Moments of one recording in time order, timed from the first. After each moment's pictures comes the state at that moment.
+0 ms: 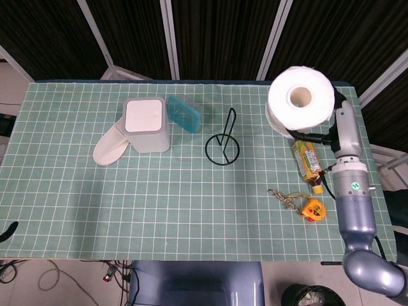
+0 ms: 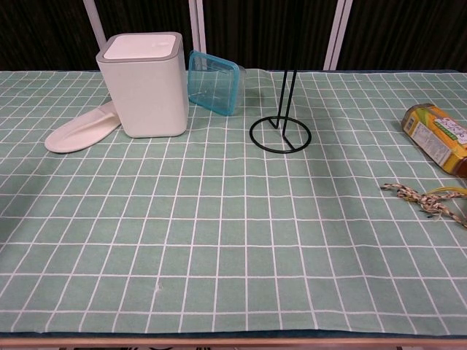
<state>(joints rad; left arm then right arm) 0.02 -1.04 -0.07 -1.72 1.45 1.60 0.09 0.45 -1.06 0.88 -2.14 -0.55 1.13 -0.14</state>
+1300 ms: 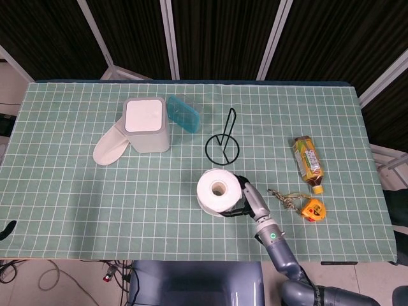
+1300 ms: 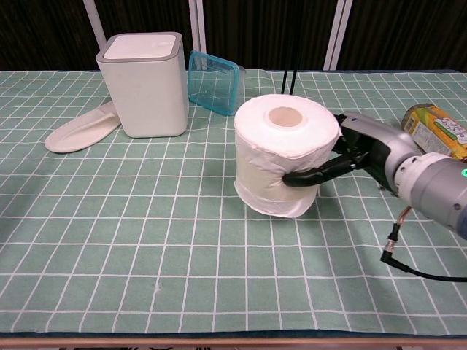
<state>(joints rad) 0.02 -1.03 -0.08 -1.72 1.44 1.60 0.07 0.47 -1.72 0.34 -1.61 -1.13 0.94 0.22</state>
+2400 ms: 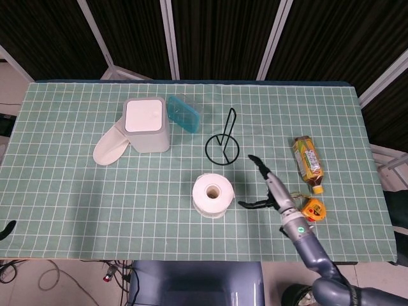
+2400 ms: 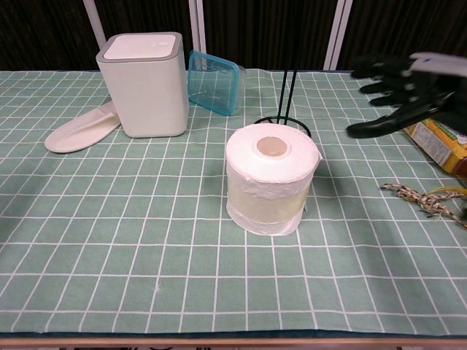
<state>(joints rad) 0.02 -1.04 -0.07 -1.72 1.44 1.59 0.08 0.40 -1.33 0.36 -1.85 -1.20 0.92 0.33</state>
